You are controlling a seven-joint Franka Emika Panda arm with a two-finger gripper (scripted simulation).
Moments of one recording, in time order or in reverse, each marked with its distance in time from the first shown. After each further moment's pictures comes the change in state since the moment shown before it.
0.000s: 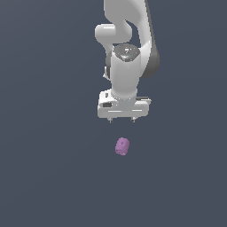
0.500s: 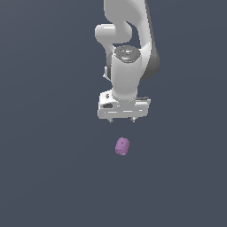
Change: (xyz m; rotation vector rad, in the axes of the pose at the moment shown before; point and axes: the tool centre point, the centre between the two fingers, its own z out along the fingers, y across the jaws) arm -0.001 0.000 0.004 -0.008 -0.001 -0.035
